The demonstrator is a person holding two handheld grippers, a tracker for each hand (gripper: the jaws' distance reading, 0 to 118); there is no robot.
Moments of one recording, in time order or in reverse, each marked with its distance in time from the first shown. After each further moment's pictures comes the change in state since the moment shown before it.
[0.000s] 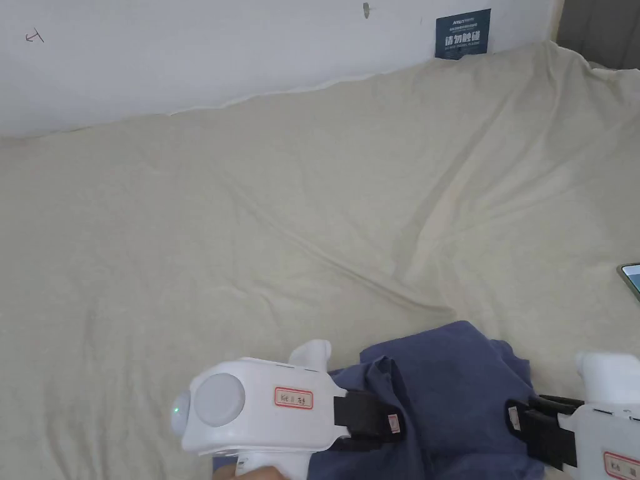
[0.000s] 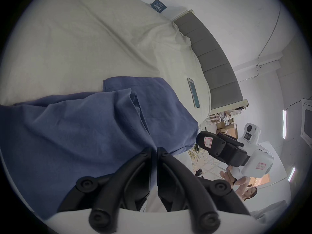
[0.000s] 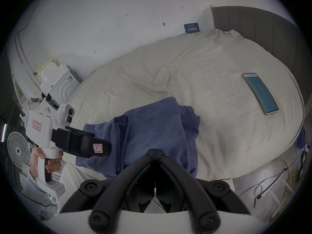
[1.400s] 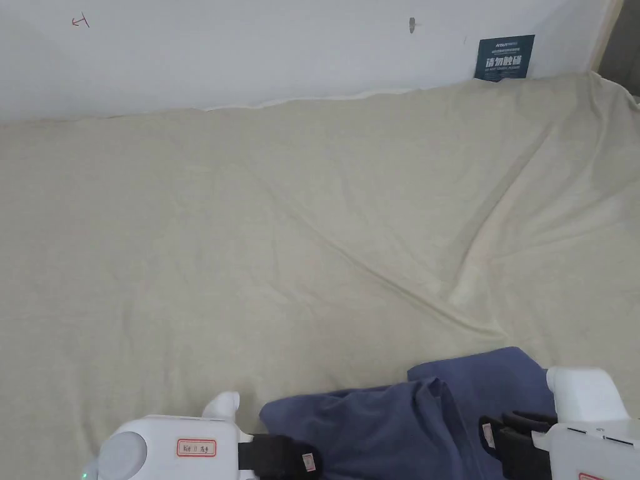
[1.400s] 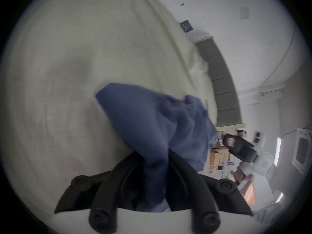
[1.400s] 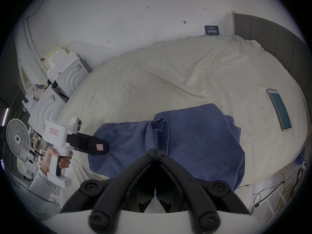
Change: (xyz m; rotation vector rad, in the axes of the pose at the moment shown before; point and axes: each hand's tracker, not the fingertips) left arm -0.148 -0.023 0.074 0.086 0.048 0.216; right arm -0.083 0.014 -0.031 -0.040 0.046 0.111
